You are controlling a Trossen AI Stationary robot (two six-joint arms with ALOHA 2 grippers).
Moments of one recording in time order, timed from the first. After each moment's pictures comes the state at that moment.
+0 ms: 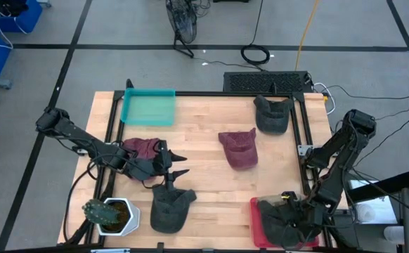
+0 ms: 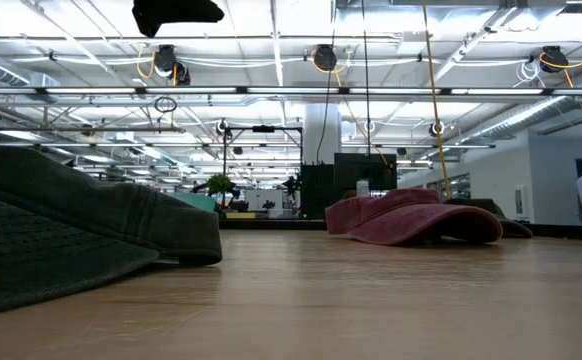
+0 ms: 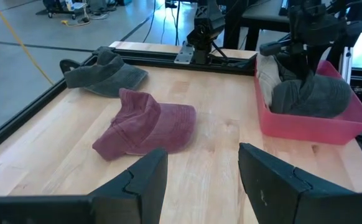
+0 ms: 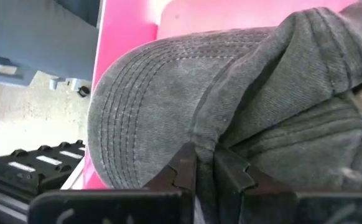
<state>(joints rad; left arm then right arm) -0.45 1.25 0.84 0.00 -0.60 -0.27 1.08 1.33 0.81 -0.64 0.07 0.95</state>
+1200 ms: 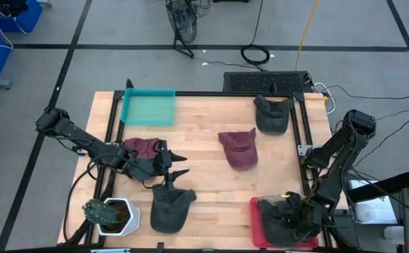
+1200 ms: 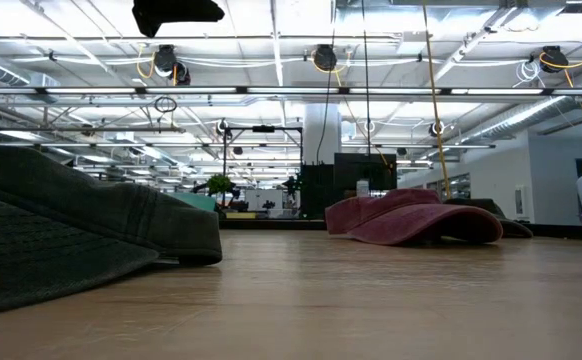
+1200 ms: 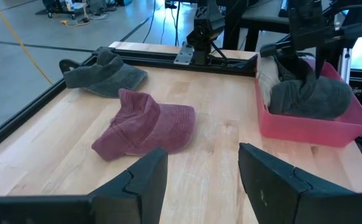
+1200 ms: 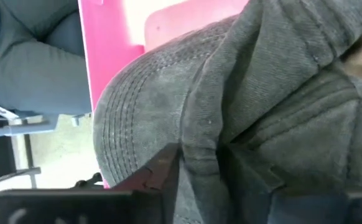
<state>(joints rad) -0.45 1.25 0.84 0.00 -0.59 -0.27 1.07 1.33 0.81 -0.56 0.05 1.26</state>
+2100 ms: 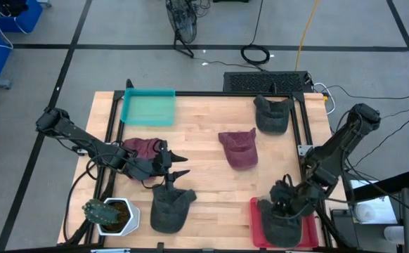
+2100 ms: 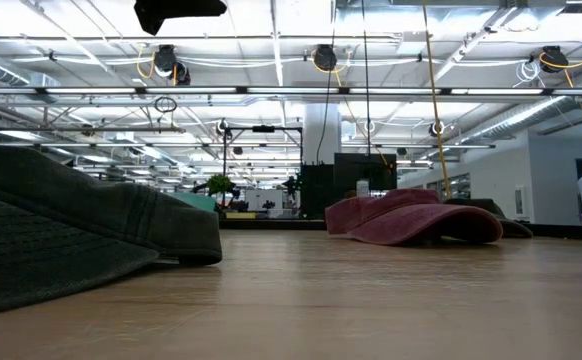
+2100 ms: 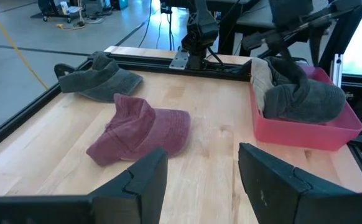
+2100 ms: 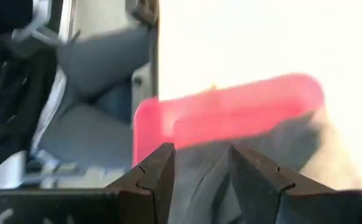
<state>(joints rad) -0.45 1.25 0.84 0.03 -0.58 -0.26 0.86 1.14 0.81 -0.49 0.13 1.02</state>
